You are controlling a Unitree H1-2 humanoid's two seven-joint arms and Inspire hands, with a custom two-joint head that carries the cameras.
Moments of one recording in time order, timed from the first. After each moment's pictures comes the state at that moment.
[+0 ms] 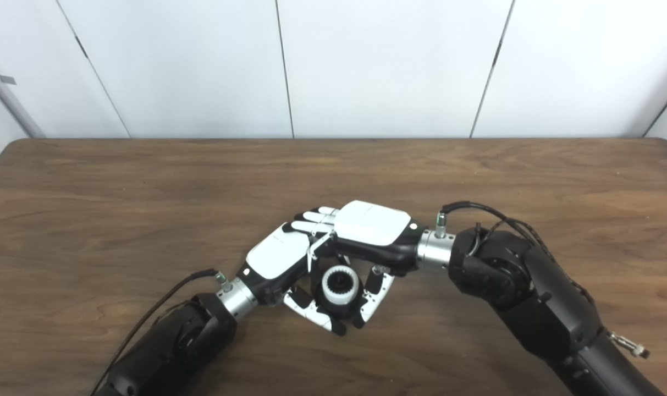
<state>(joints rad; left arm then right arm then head) -0.33 0.26 -0.53 0.23 0.85 -0.34 0.10 -0.49 -0.47 0.49 -0.10 -0.49 -0.36 0.57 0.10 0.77</state>
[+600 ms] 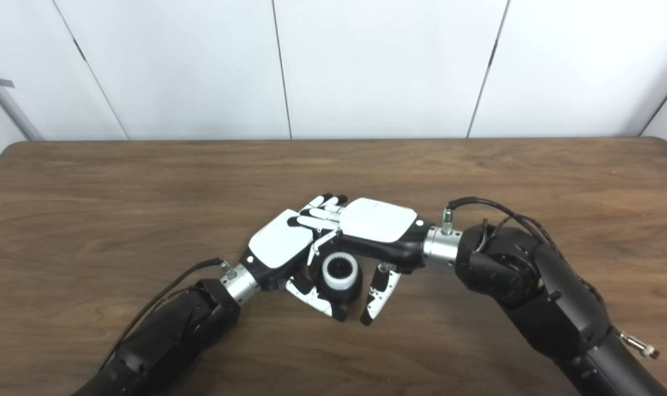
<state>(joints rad) -0.42 0.27 -0.57 0.38 0.95 -0.37 0.26 -0.49 -0.48 0.47 -0.14 -0.48 -0.32 0.61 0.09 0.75</state>
